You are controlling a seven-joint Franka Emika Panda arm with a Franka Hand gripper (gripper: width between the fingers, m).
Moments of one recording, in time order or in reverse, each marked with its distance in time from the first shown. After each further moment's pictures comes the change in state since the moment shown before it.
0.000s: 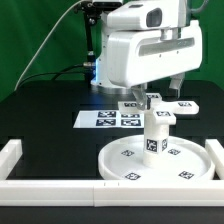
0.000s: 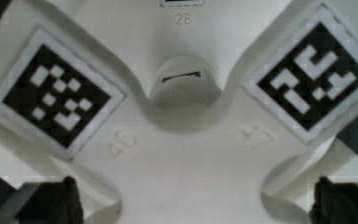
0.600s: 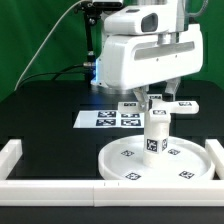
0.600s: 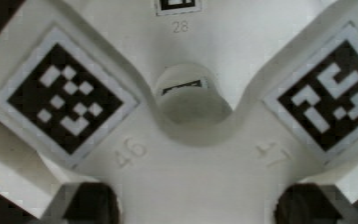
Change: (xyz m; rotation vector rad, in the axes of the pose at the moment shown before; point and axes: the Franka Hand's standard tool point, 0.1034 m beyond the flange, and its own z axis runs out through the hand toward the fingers) arm -0.001 0.000 0.003 -0.002 -0.001 0.057
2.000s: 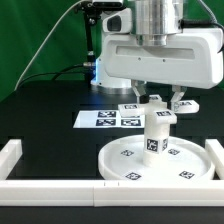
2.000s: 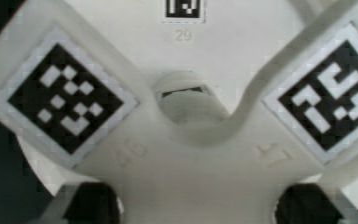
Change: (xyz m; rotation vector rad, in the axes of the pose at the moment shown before) arm 0.001 -0.001 0.002 0.032 -0.004 1.507
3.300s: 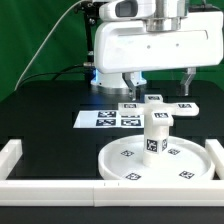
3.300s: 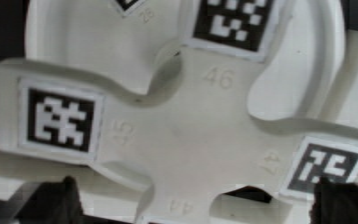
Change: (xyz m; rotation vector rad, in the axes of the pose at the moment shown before) arm 0.007 -0.005 -0.021 -0.001 0.052 -1.119
